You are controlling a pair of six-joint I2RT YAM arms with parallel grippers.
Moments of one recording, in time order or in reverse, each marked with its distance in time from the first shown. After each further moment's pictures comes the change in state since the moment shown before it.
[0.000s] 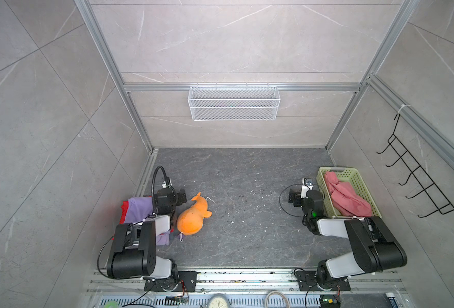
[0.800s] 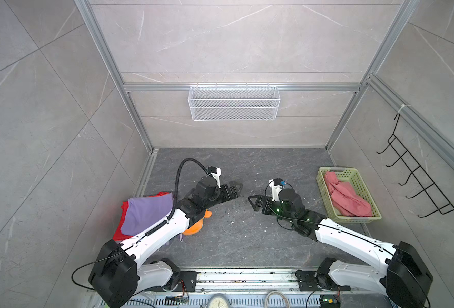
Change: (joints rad) left arm -0.694 -0.180 0.323 -0.460 0.249 -0.803; right arm 0.605 -0.288 0.243 -0.571 -0.228 0.779
